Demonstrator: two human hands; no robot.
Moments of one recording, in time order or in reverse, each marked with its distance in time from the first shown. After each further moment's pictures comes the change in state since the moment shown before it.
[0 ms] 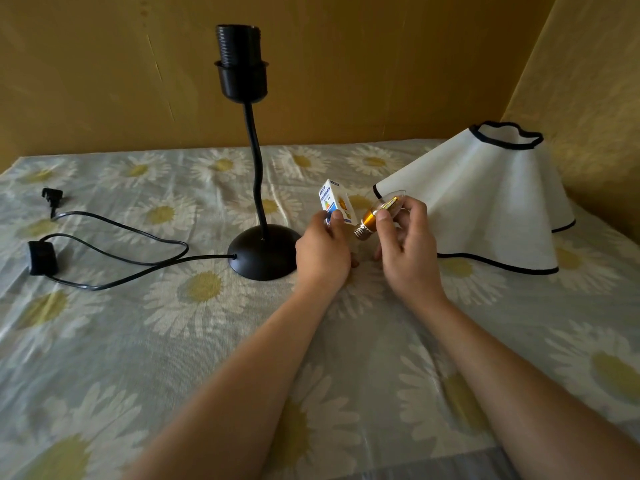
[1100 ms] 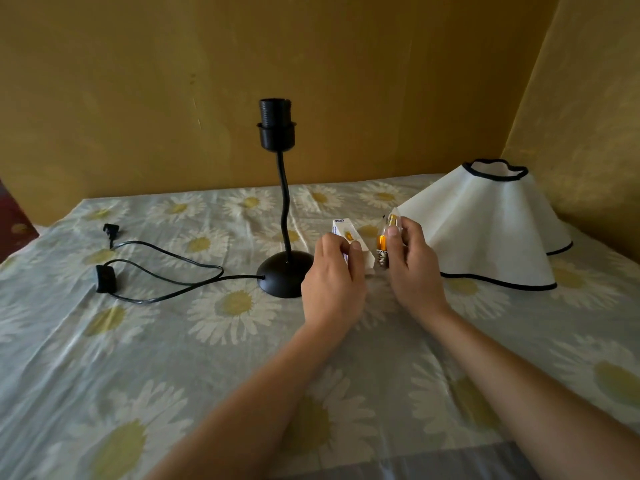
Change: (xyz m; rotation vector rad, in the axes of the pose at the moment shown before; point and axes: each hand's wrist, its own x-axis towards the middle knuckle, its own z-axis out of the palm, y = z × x) left_hand -0.046 0.014 -0.031 0.212 0.209 0.355; right_hand 0.001 -0.028 -0.003 -0.110 -0.046 -0.028
